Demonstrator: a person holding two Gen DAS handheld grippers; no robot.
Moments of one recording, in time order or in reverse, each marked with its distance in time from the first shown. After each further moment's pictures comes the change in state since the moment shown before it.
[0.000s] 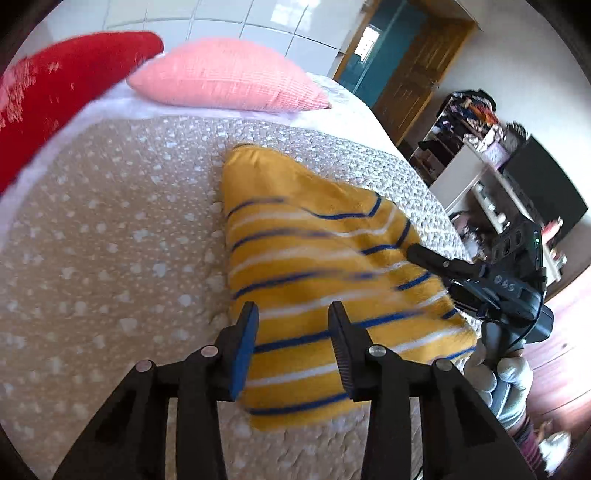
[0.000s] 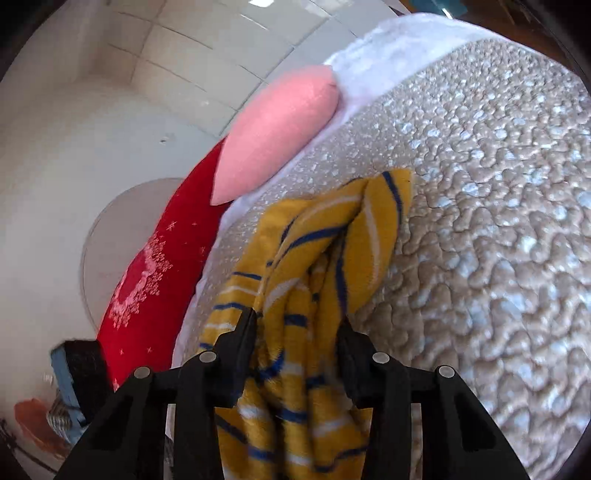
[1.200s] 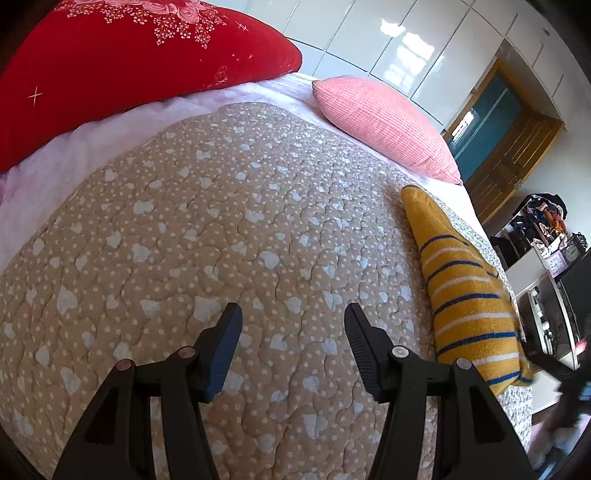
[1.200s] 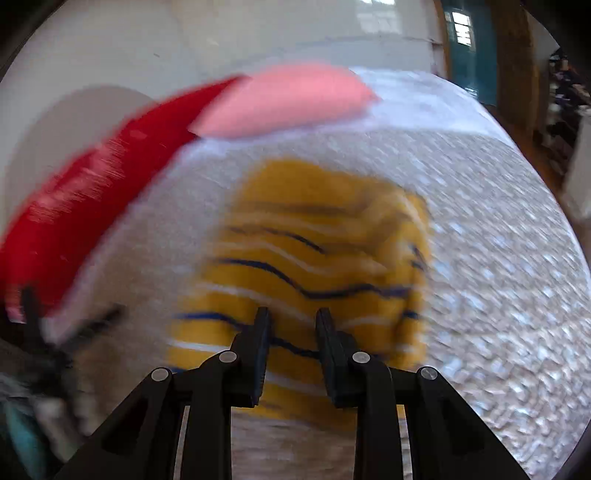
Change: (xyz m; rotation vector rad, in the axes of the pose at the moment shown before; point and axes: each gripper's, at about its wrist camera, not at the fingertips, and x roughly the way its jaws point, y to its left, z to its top) left arm -0.034 0.139 -0.084 -0.381 -0.218 0.179; right arm 0.011 0.063 -0.043 -0.385 0.092 -0.509
